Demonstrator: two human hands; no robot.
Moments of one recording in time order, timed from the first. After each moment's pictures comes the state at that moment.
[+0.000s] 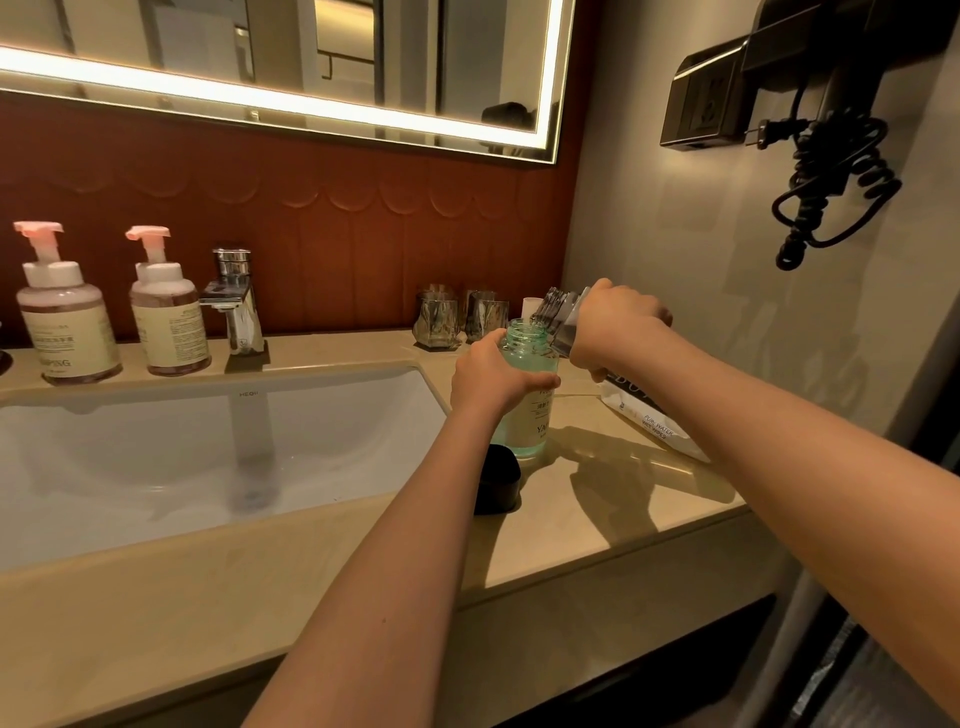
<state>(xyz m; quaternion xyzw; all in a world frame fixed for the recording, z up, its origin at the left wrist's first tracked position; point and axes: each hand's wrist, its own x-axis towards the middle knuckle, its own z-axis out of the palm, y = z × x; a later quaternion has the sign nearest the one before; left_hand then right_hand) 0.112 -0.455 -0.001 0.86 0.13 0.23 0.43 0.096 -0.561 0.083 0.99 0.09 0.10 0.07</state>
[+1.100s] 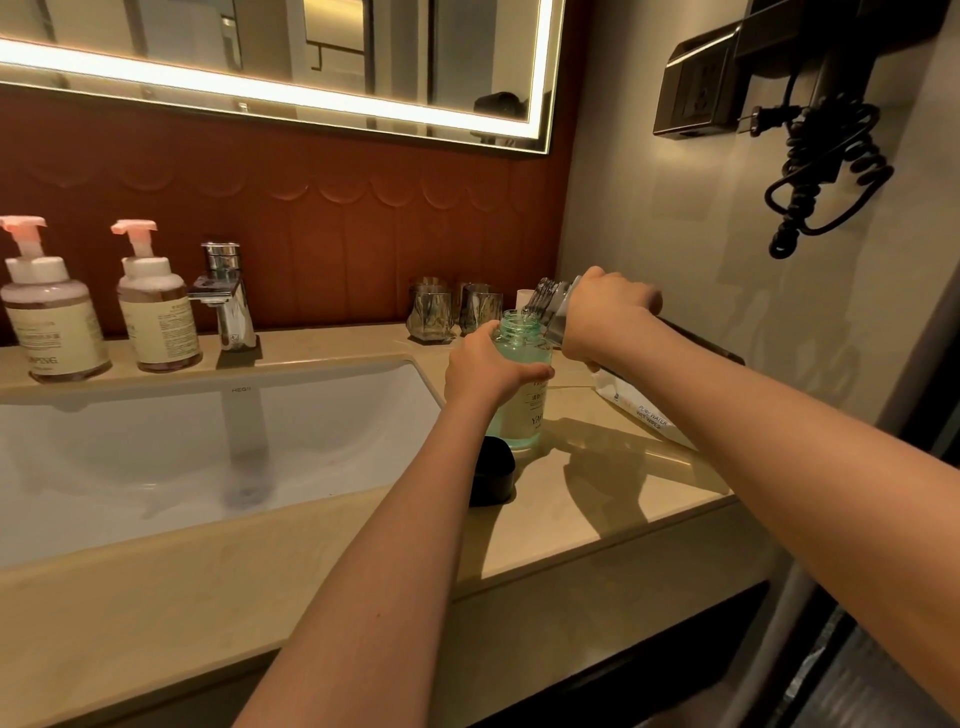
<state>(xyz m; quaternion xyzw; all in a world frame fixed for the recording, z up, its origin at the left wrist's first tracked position) 0.113 -0.456 -0.002 0.86 0.14 0.23 0.43 0.092 -0.558 0.083 0.98 0.07 0.12 0.11</state>
